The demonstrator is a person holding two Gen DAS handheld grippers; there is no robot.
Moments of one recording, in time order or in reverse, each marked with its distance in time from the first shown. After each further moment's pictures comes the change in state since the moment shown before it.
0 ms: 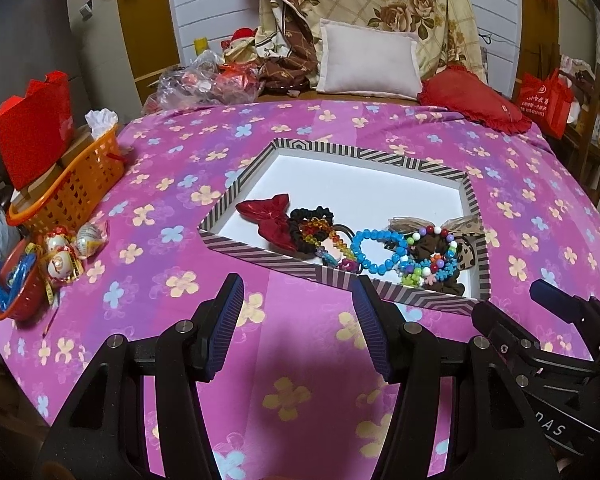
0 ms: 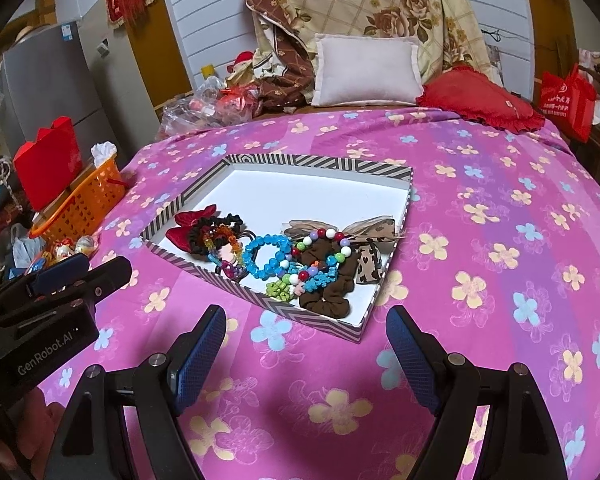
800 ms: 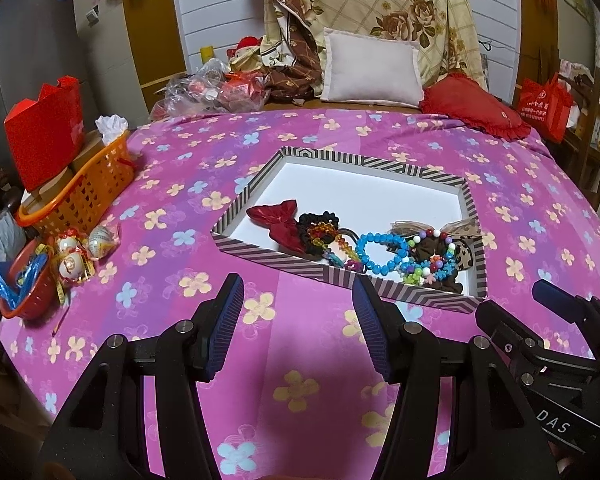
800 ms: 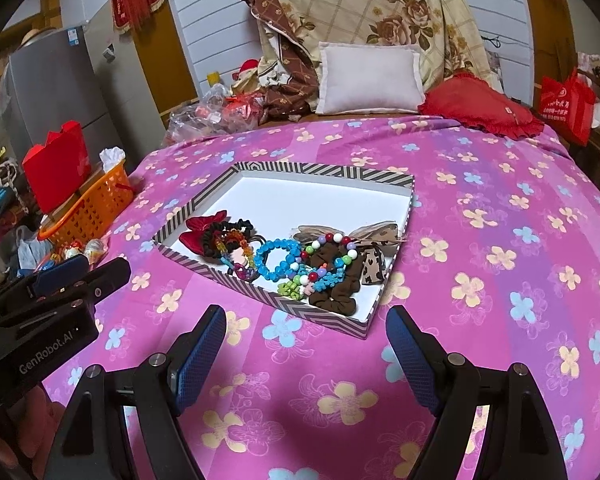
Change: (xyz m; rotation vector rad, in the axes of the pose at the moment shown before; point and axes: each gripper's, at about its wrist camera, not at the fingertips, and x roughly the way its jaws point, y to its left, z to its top) left arm -0.021 0.006 -0.004 -0.004 -0.029 0.014; right arm -0.016 0.008 -0.002 -0.003 -0.028 0.007
